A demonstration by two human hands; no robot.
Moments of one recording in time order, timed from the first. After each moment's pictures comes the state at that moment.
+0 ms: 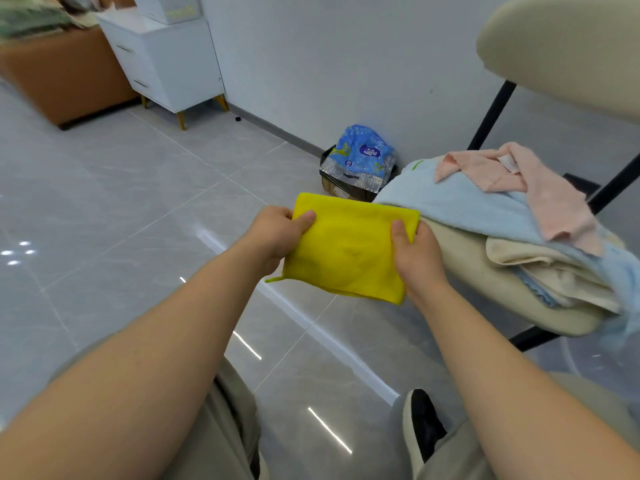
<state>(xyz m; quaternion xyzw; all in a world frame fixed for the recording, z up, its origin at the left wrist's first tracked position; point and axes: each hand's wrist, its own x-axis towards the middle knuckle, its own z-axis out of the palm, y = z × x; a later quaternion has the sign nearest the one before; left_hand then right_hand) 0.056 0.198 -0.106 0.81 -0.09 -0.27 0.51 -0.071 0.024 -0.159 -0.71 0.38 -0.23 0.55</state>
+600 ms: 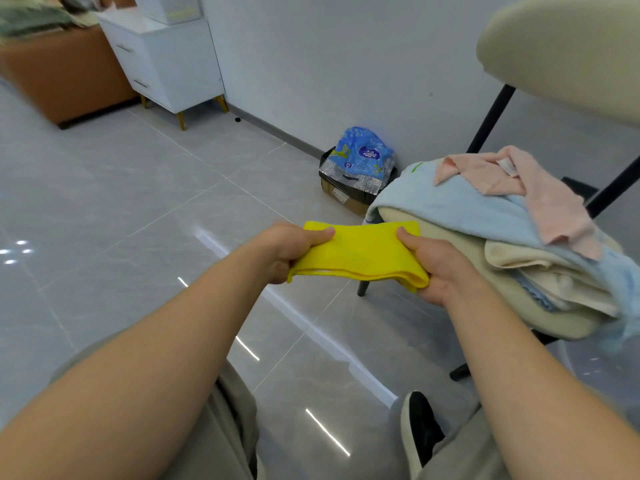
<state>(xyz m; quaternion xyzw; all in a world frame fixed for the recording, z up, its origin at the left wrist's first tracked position) 0.050 0.191 -0.117 0.76 -0.01 -0.39 0.51 -0.080 0.002 -0.134 -0.50 0.44 -0.04 0.75</state>
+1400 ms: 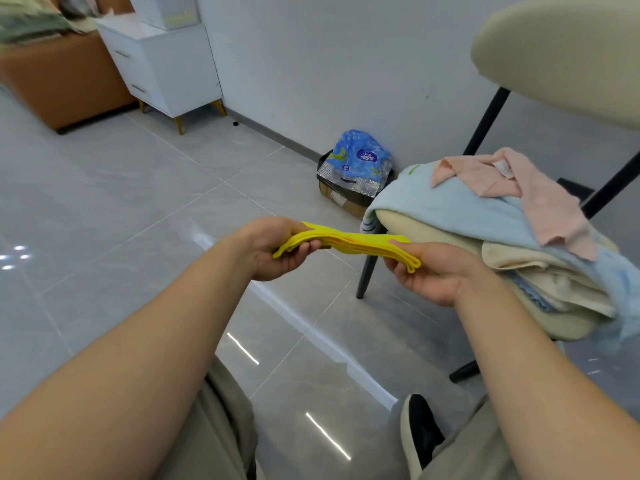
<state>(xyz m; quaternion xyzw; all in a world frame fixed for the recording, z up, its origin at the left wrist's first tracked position) 0.057 0.199 -0.088 0.60 0.07 -0.51 0.61 -0.092 0.003 -0.113 -0.40 0.38 0.04 0.83</state>
